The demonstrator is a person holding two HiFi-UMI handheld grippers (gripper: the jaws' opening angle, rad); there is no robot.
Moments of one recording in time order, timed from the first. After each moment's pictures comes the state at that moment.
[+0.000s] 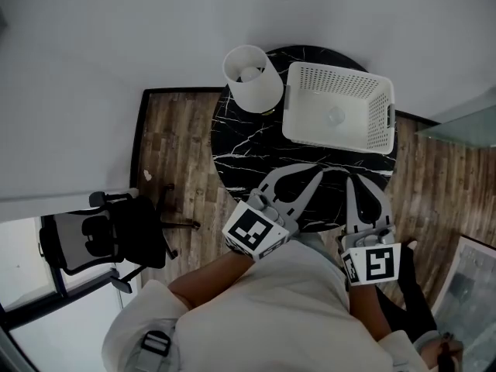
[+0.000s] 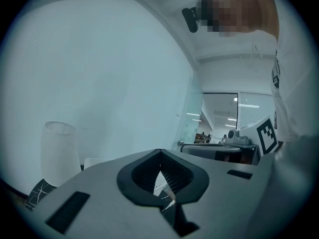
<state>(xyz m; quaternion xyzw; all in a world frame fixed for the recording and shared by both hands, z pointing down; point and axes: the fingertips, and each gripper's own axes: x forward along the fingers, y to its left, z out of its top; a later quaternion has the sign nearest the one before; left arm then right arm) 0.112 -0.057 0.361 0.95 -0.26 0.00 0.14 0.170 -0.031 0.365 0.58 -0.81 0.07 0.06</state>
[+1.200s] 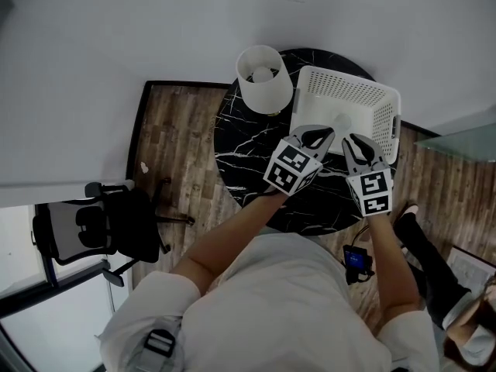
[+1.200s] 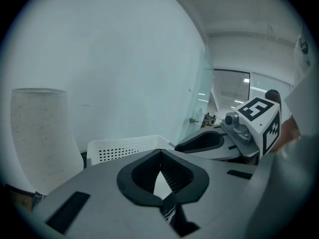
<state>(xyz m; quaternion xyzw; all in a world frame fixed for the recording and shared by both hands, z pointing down) 0.152 -0.164 0.481 0.94 -0.26 0.14 0.17 0.189 -0.147 0.503 0.49 -0.82 0.07 0.28</state>
